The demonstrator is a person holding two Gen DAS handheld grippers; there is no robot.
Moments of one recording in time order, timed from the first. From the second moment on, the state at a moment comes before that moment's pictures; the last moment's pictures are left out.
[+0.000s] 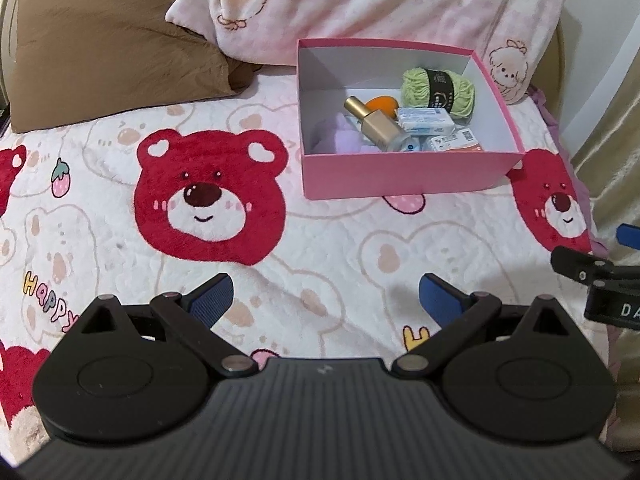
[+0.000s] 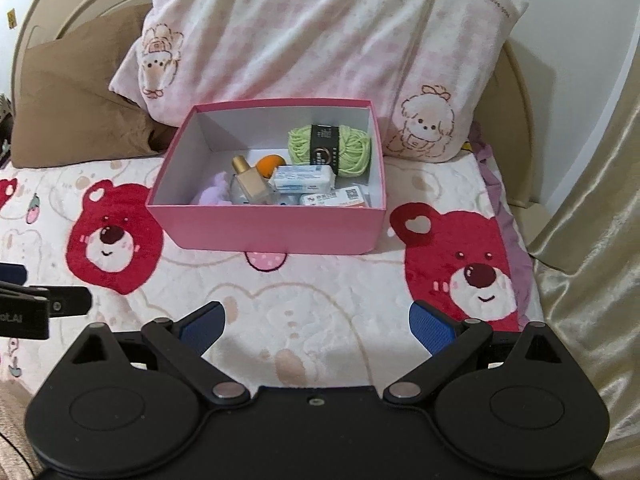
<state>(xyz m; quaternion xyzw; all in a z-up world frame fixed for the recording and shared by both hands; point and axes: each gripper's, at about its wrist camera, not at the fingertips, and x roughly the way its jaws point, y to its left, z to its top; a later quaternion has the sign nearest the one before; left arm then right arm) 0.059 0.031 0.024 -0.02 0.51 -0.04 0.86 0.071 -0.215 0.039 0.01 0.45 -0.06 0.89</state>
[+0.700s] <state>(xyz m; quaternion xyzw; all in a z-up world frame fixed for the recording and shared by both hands) 0.055 0.022 0.019 -0.01 0.52 -0.04 0.85 0.068 -0.207 0.037 -0.02 0.45 -0.08 0.89</state>
